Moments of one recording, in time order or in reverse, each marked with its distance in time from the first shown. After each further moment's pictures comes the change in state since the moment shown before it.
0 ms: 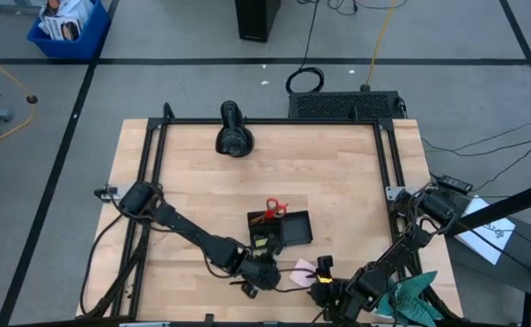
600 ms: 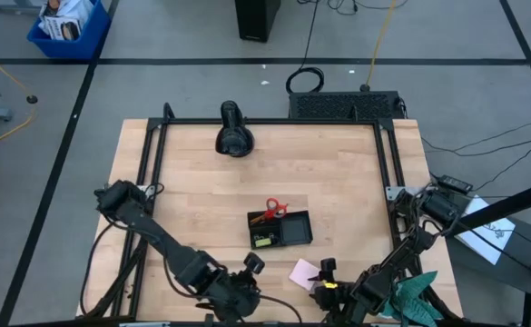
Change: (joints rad) left arm -0.164 -0.139 0.240 -0.385 -0.047 -0.170; right arm 0.040 0.000 0.000 0.007 0.052 0.013
